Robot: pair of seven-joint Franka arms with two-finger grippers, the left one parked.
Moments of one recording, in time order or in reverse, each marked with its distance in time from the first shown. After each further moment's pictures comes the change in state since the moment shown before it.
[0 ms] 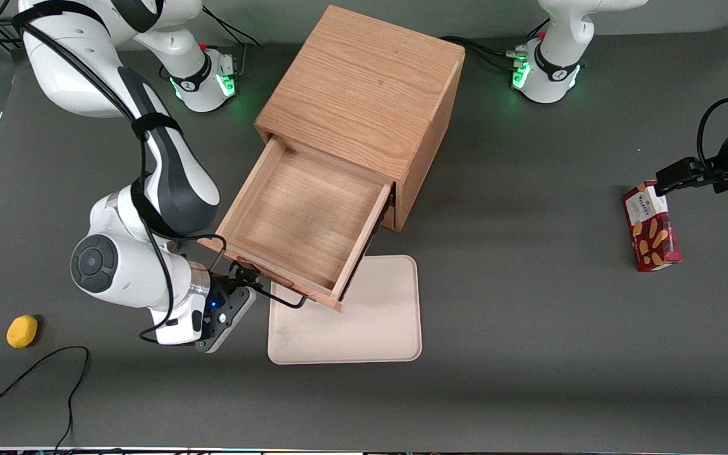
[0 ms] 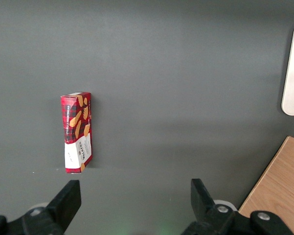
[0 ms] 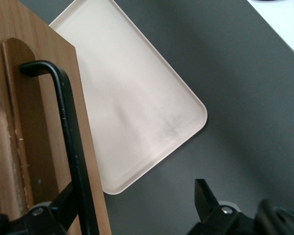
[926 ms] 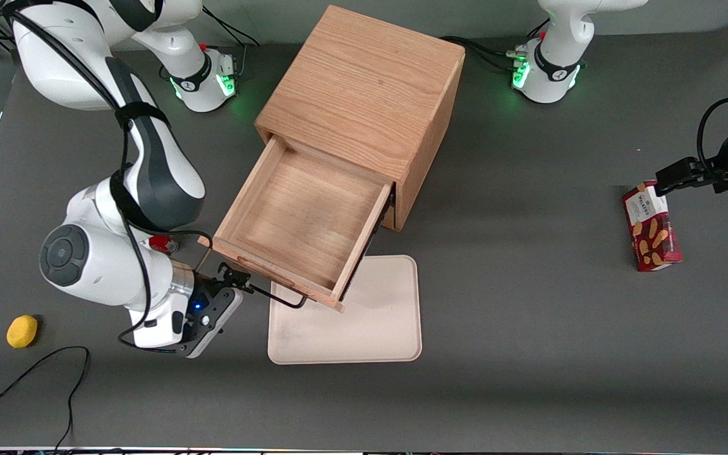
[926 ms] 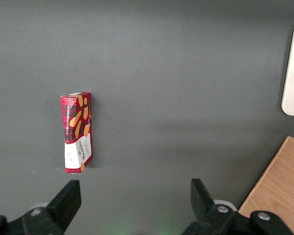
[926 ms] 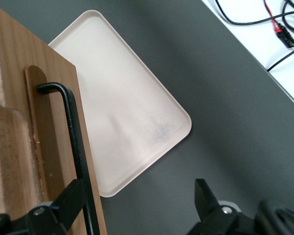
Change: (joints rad) arm -0.012 -0.008 0.000 0.087 0.000 -0.043 -0.002
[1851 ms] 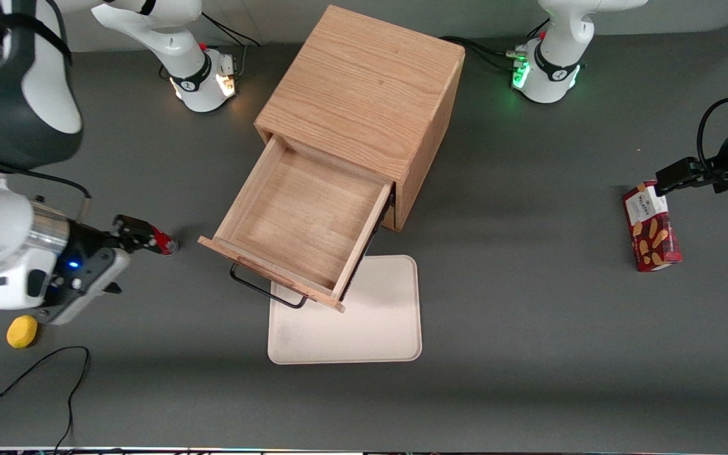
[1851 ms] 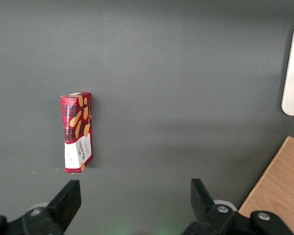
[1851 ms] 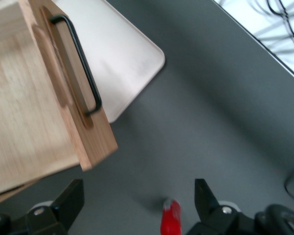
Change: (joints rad) arm -0.086 -0.221 -0.102 0.033 -0.001 -0.368 0.027
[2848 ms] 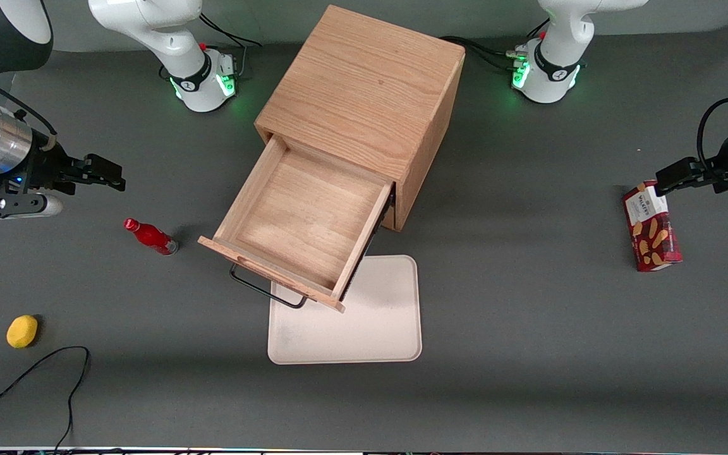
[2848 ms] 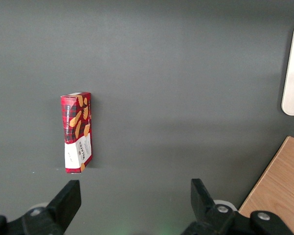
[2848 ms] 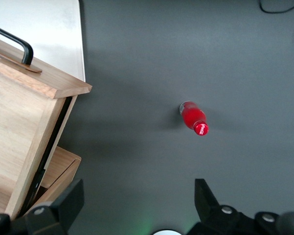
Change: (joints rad) arm 0.037 -0.426 -0.112 -0.542 -0.039 0.016 0.647
